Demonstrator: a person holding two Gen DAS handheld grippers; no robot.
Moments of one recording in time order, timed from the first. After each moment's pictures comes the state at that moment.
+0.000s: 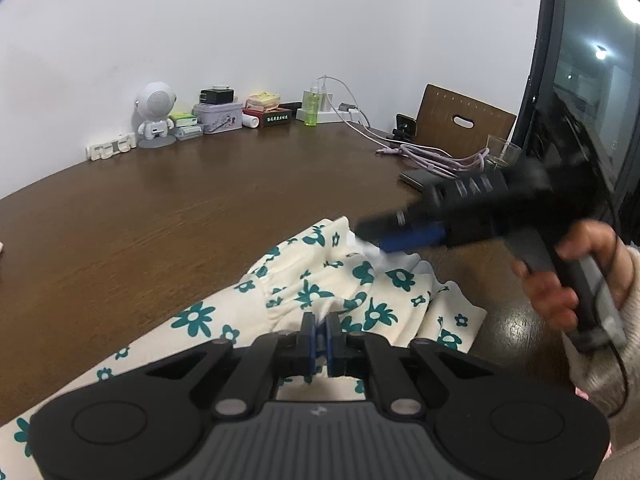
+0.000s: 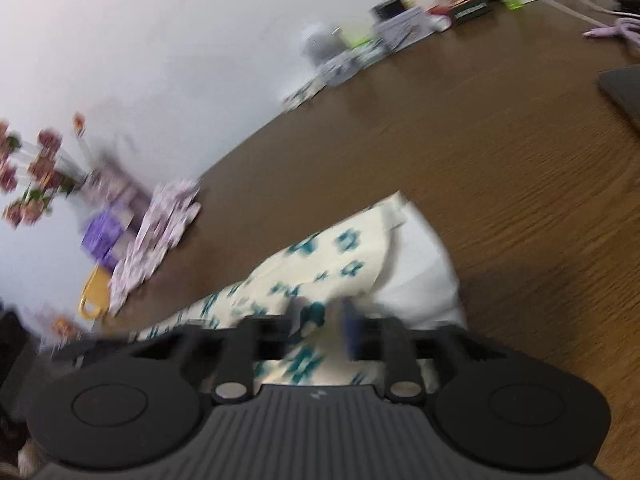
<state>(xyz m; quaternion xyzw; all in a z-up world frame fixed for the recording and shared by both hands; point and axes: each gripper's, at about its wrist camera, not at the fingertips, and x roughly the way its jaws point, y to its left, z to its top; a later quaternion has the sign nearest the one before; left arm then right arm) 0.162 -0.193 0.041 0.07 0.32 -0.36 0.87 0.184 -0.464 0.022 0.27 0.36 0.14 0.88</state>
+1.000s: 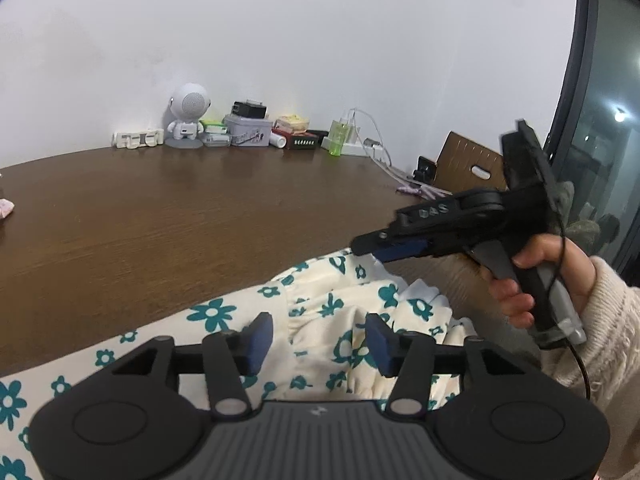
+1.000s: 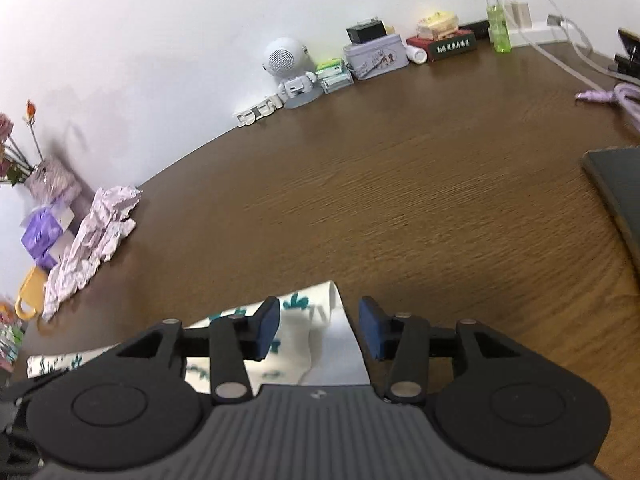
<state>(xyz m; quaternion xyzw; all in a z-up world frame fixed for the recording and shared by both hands) 0.171 -0.173 0.026 -0.01 0.30 -0.34 0.89 0.241 -0.471 0.009 0.19 0.39 0.11 0.89</state>
